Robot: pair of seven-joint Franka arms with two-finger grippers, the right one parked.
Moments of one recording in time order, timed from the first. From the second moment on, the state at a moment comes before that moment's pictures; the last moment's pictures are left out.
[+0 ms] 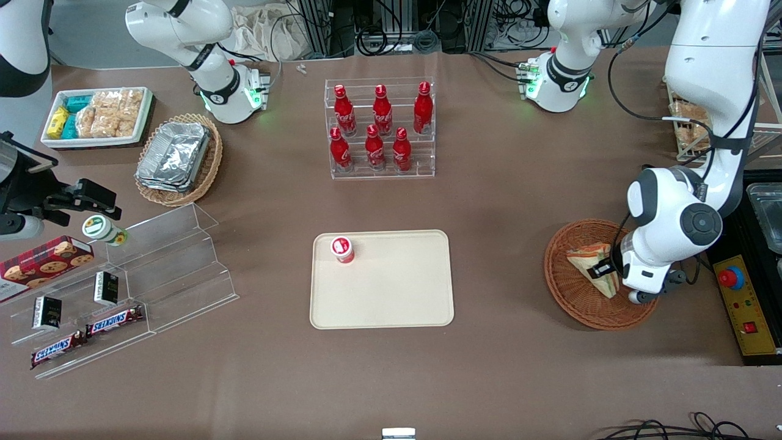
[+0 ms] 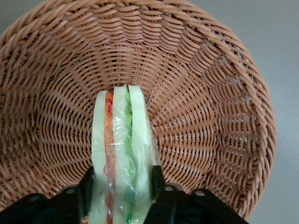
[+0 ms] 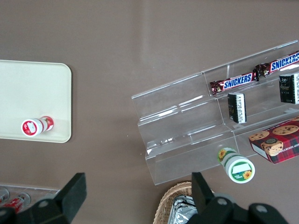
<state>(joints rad) 0.10 0.43 -0.11 -1.98 0.04 2.39 -0.51</state>
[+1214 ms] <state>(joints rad) 0.06 0.28 -0.33 -1.50 0.04 1.59 -0.55</state>
